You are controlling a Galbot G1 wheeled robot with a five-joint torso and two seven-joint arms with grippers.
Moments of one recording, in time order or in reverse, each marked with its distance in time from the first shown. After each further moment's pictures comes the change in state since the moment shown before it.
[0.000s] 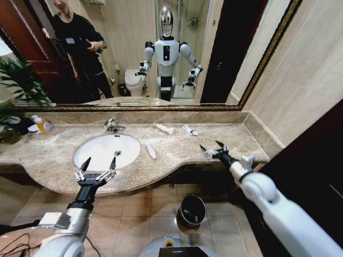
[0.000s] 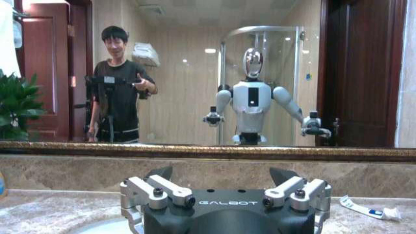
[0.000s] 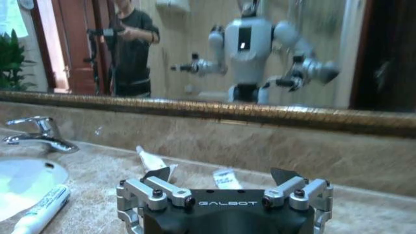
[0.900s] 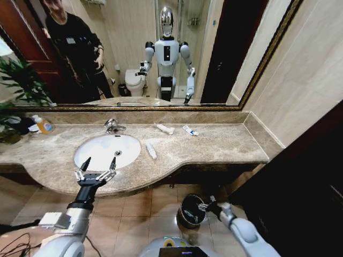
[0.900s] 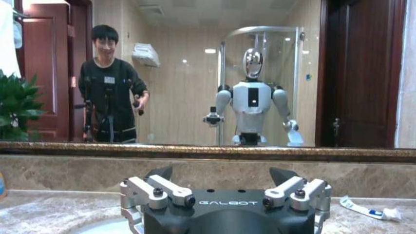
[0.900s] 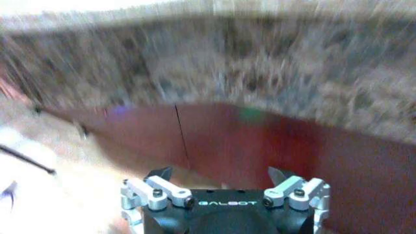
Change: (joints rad) left arm 0.000 0.000 0.000 0.000 0.000 0.000 0.000; right arm -0.664 0.347 0.198 -0.181 -0.546 0.307 -0.432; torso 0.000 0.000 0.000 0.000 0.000
